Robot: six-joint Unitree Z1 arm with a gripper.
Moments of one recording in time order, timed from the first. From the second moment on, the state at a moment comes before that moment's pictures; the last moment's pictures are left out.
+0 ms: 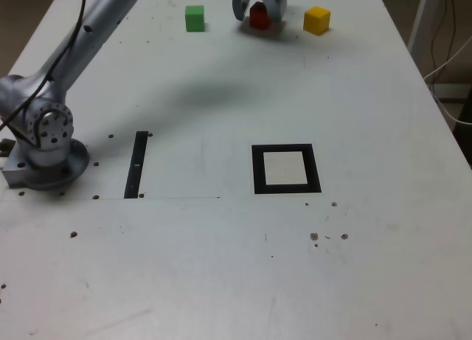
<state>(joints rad) 0.81 2.62 -2.62 1.50 0.29 1.11</state>
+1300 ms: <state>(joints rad) 0.73 2.41 -2.32 1.44 0.27 0.95</state>
